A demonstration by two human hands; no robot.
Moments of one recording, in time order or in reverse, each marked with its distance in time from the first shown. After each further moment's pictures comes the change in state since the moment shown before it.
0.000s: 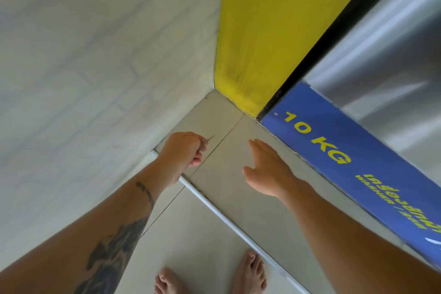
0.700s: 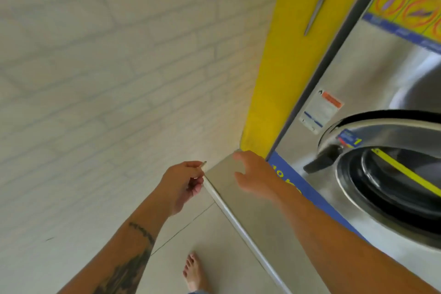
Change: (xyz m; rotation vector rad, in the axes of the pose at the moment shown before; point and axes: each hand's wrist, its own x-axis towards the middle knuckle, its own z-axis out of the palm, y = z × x) left_hand -0.482 0.084 -0.098 -0.473 0.076 0.143; right_hand -0.370 -0.187 -0.176 -0.034 0.176 -0.438
